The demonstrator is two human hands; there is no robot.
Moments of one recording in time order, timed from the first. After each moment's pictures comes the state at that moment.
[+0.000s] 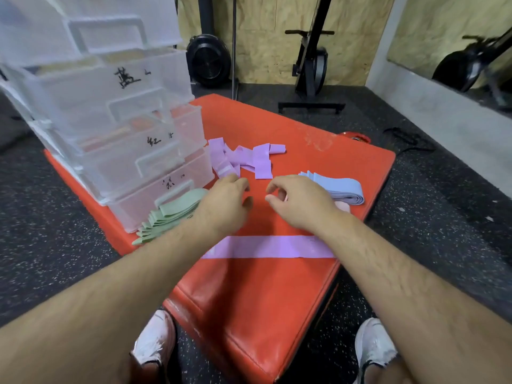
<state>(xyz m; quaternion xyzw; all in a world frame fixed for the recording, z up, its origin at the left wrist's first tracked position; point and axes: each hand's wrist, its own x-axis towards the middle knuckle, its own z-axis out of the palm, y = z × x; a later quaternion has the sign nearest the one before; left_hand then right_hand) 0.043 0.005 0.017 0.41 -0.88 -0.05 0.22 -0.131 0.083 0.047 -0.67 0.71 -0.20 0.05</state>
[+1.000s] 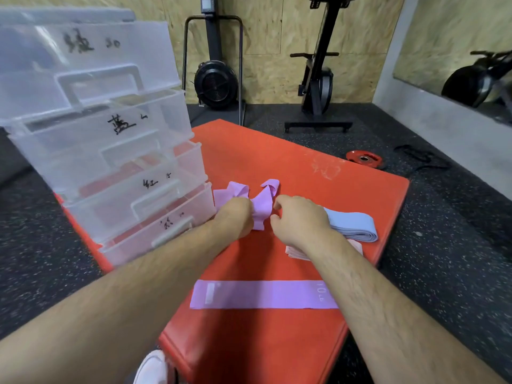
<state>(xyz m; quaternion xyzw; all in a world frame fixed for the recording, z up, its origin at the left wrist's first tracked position) -0.017 -0.075 0.031 0.53 -0.84 -0.11 -0.01 -0.136 0.027 0.059 -0.61 0.79 -0.11 0.04</state>
